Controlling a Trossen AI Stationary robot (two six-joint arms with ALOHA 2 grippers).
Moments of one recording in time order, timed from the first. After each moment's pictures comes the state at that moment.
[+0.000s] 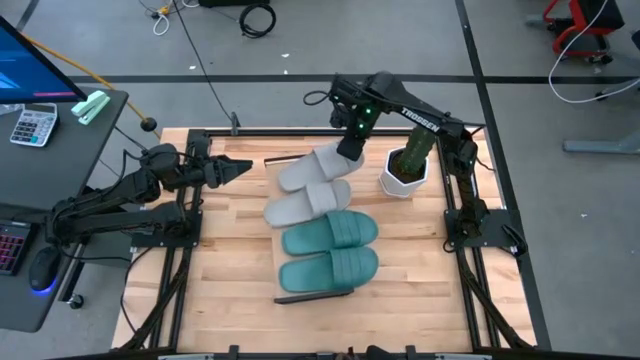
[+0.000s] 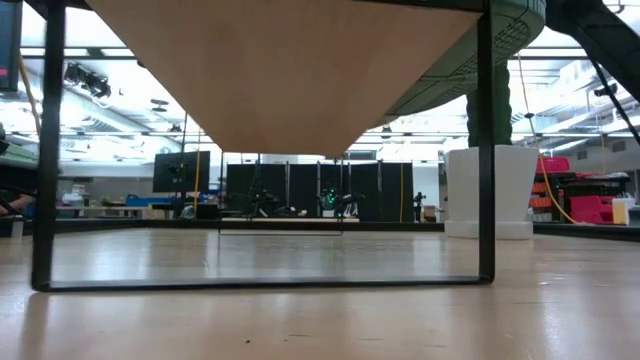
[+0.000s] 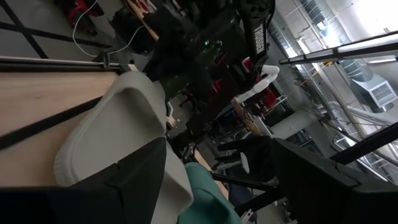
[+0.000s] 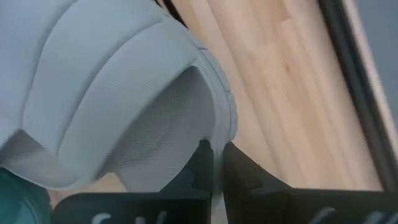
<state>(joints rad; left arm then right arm) 0.34 0.54 0.60 -0.03 0.11 -0.92 -0.51 2.08 2.26 -1.57 -0.18 -0.05</state>
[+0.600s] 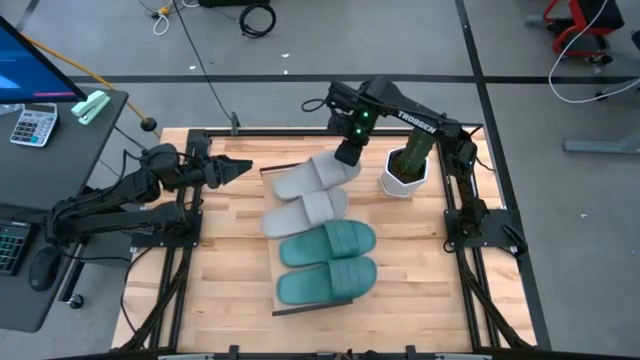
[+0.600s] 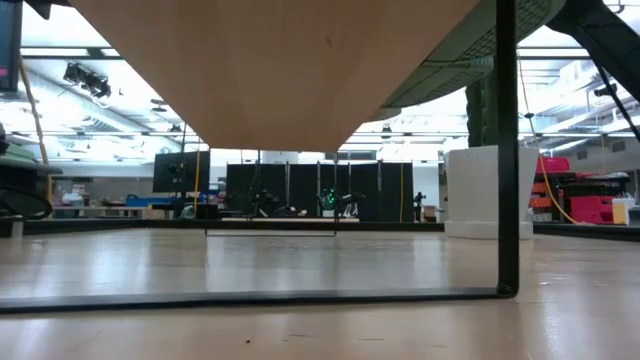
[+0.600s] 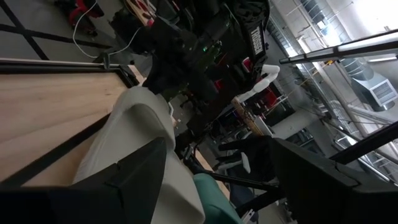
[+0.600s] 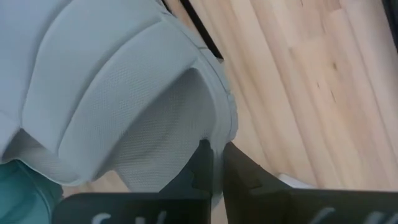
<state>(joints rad) 0.34 0.54 0.60 -0.03 0.11 -0.91 -0.50 2.08 2.21 -1.55 -0.29 -0.05</state>
